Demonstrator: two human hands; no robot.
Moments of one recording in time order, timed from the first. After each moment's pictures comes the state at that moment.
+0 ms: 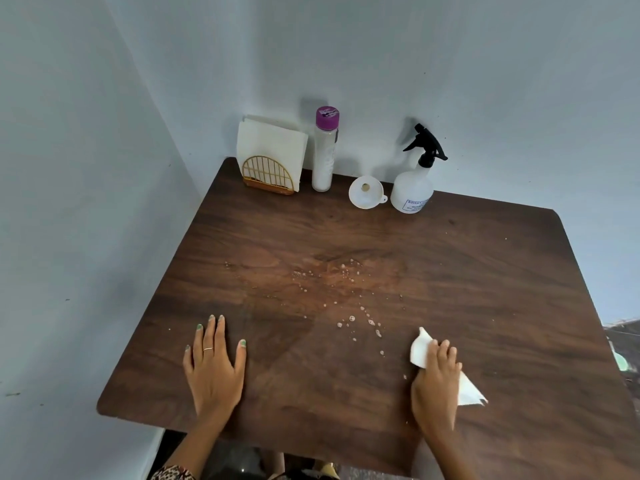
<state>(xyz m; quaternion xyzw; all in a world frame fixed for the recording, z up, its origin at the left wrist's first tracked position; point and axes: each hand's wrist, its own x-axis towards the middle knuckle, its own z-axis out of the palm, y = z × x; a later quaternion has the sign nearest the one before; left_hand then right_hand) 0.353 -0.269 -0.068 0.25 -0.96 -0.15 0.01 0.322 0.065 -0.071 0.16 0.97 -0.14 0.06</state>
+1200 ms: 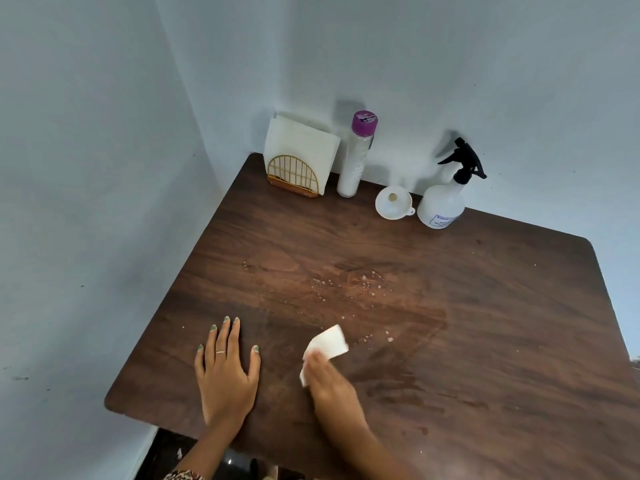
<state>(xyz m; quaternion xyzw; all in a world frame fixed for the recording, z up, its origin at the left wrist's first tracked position) 0.353 -0.271 -0.067 0.26 -0.95 -0.17 0.02 0.329 -0.092 -0.048 -0.25 0.93 -0.25 0.11</state>
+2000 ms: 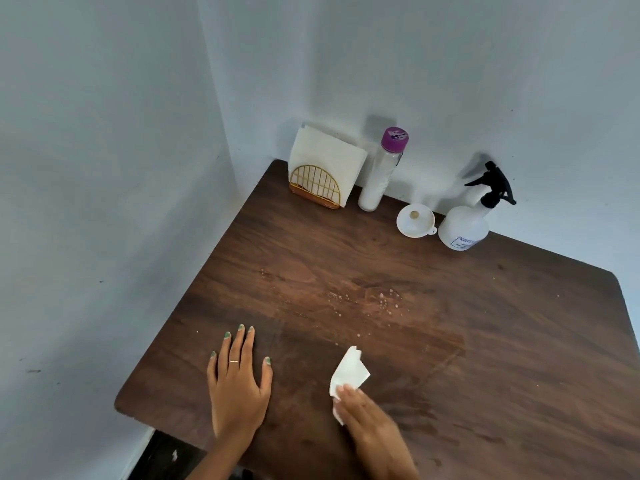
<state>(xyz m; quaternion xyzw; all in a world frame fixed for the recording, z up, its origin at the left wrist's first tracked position) 0.350 -0.272 -0.059 0.27 -0.94 -0.19 -0.03 0.329 -0.034 -0.073 -0.39 0.91 -0.16 -0.04</state>
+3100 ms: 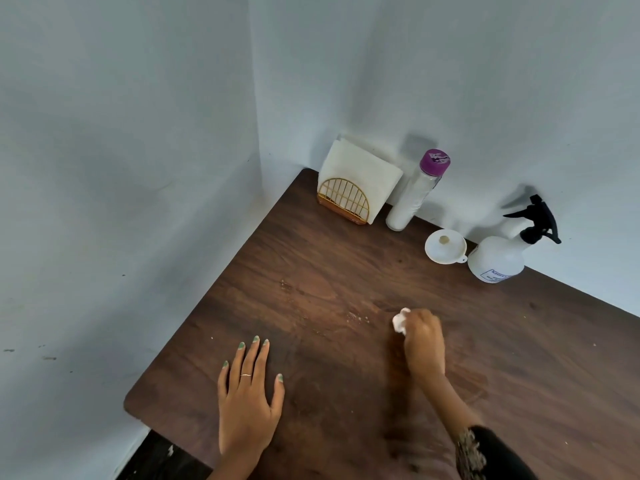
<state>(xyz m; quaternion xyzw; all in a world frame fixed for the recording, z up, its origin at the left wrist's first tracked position) 0.348 -0.276 -0.067 0.28 -0.94 -0.20 -0.05 0.149 -0.056 -0.036 -0.12 0.97 -0.20 0.00</state>
